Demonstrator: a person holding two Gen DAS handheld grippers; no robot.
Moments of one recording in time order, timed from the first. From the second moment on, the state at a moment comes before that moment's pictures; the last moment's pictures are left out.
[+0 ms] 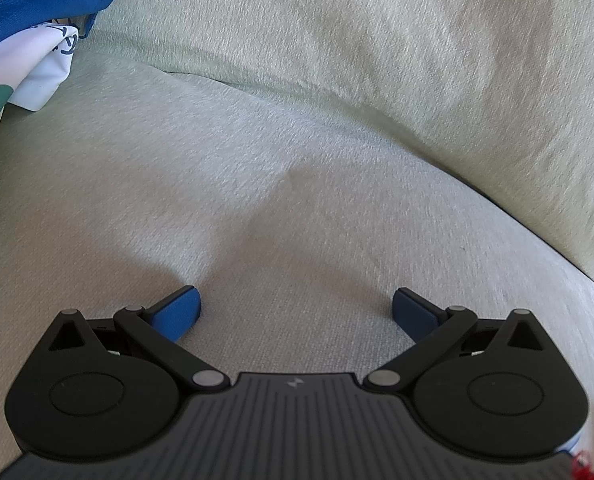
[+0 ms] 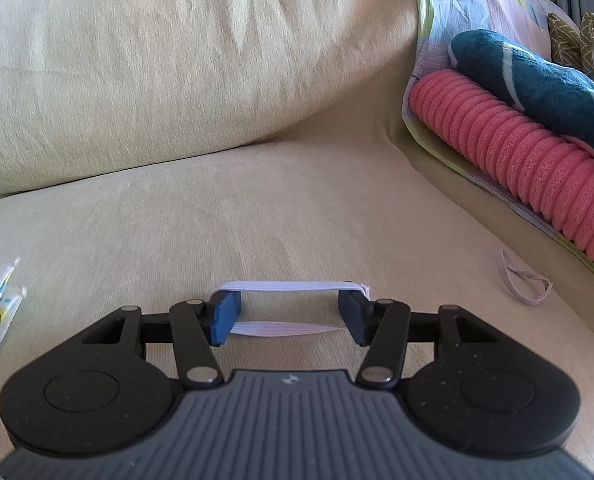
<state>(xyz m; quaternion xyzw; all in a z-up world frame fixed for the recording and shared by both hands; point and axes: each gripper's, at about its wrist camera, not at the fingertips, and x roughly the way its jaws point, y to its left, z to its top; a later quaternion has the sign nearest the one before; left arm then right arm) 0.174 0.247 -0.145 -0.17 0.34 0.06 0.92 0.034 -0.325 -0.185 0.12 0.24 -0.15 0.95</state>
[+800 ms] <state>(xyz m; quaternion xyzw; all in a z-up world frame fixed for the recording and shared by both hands) 0.171 0.245 -0.148 -0.17 0.34 0.06 0.92 0.037 -0.315 -0.189 0.11 0.24 -0.15 0.95</state>
